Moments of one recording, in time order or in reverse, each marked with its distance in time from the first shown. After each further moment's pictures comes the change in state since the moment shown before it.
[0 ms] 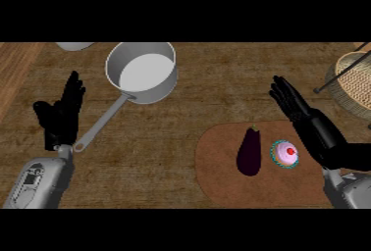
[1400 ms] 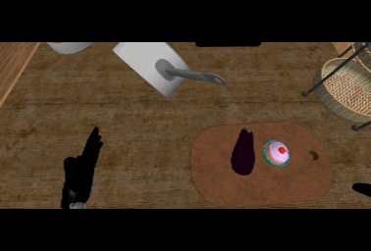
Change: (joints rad) left arm 0.368 -0.094 -0.135 -0.105 -0.054 -0.008 0.000; right arm 0.482 -0.345 -0.392 -0.340 0.119 -0.222 0.393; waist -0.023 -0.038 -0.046
